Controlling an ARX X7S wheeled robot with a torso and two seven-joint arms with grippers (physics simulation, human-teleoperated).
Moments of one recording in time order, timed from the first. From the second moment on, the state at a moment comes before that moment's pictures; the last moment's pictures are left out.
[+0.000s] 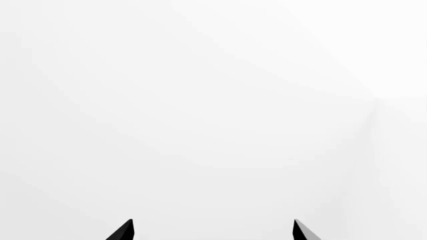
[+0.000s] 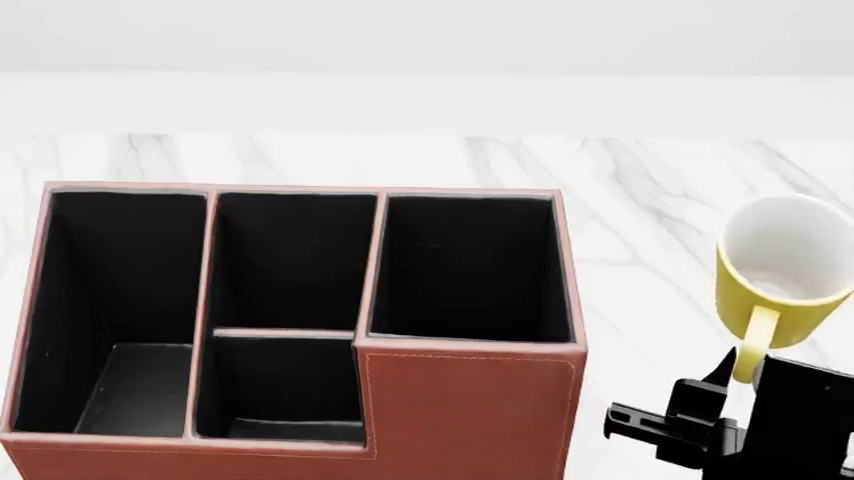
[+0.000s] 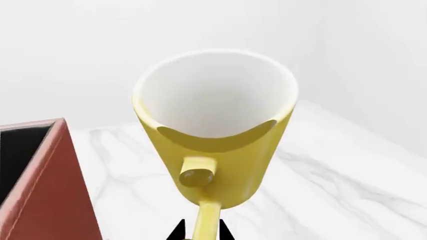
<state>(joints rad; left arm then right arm) 0.76 -0.72 -0.66 1.05 -0.48 0.16 -1.57 0.82 0.98 -1.31 -0.15 1.19 -0.26 1.05</state>
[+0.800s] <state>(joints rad) 0.77 -0.72 -0.67 1.05 -0.48 0.17 -1.57 0.77 0.91 -1.32 0.01 1.27 -0.25 0.96</state>
